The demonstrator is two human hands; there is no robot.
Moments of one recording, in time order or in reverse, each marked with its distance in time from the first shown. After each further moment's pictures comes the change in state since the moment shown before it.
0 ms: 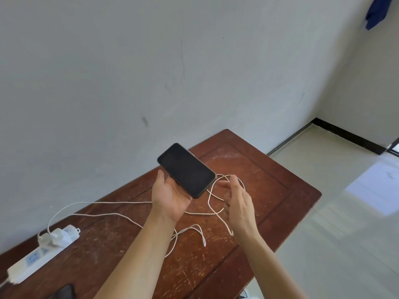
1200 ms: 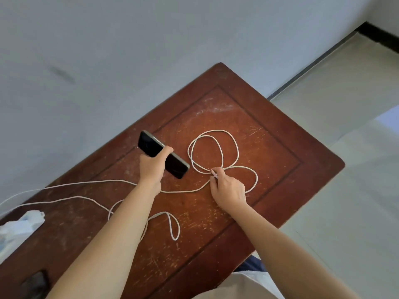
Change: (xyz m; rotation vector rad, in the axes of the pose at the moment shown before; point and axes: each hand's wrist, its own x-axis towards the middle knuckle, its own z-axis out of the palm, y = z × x) left_hand 0.163 -0.071 -0.055 1.014 0.796 -0.036; right_hand 0.169 0.182 -0.060 -1.061 -0.250 -0.162
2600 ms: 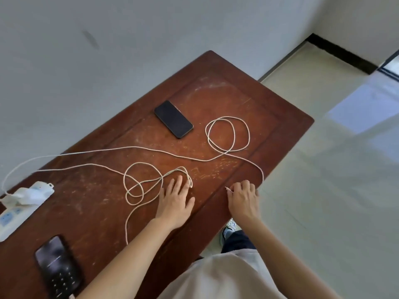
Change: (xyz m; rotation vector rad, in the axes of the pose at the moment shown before) left_hand -0.080 -0.192 -0.114 1.333 -0.458 0.764; right_hand -0.192 -0.018 0.035 -0.331 0.041 0.275
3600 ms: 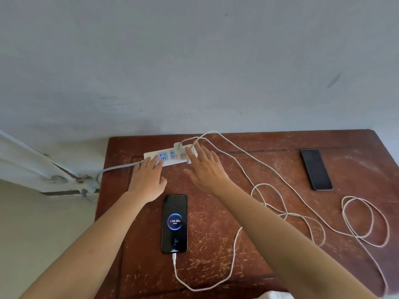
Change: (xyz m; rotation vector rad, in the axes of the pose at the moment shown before) left_hand -0.191 -0.378 -0.064 -0.137 0.237 -0.608; right_hand -0.056 -0.477 0.039 -0.196 -0.210 -1.188
